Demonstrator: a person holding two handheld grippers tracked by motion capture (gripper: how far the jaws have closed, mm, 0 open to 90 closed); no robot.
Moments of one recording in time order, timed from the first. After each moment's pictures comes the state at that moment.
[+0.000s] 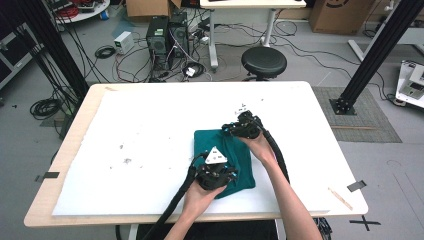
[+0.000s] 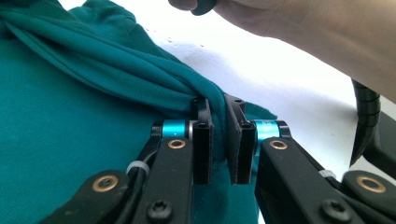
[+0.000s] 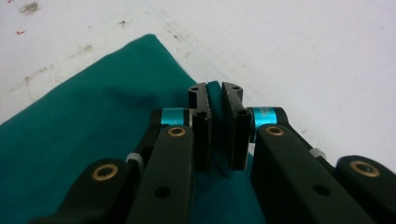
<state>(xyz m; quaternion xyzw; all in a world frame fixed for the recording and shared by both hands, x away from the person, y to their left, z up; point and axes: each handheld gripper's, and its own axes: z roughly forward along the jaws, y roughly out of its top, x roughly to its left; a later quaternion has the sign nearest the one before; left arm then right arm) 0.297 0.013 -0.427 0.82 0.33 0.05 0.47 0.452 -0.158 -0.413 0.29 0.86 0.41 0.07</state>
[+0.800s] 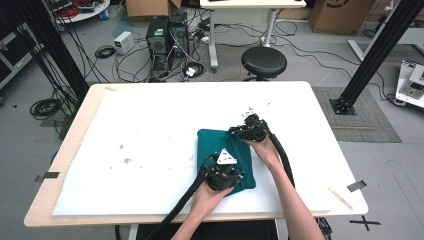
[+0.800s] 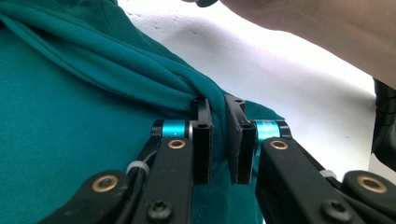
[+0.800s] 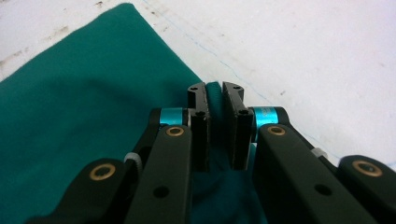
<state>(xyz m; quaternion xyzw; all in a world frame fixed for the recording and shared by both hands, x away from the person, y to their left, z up) 0.301 -0.007 -0.440 0.83 0.32 0.05 0.45 0.452 -0.178 -0.428 0.31 0.86 0.40 0.07</state>
